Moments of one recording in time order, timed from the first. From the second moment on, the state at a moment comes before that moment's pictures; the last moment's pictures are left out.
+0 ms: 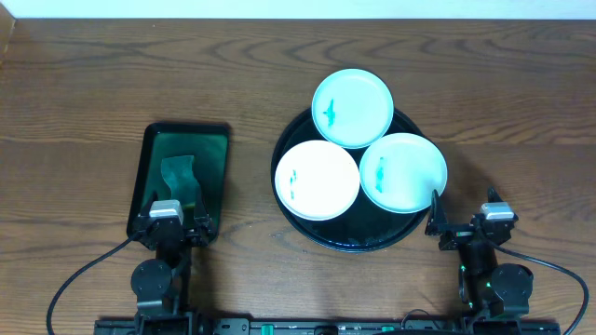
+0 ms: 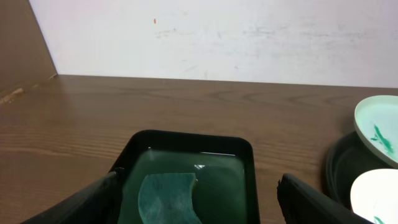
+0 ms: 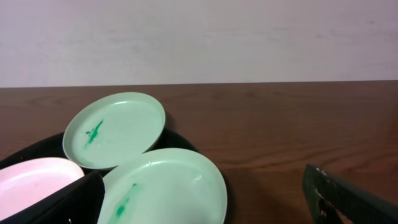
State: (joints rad) left arm 0.06 0.01 0.01 -0.11 0.00 -0.01; right arm 0.03 0.01 0.01 -0.07 -0.05 0.05
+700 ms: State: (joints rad) left arm 0.06 0.01 0.03 0.59 0.49 -0.51; right arm 0.03 0.01 0.01 -0.07 -0.05 0.05
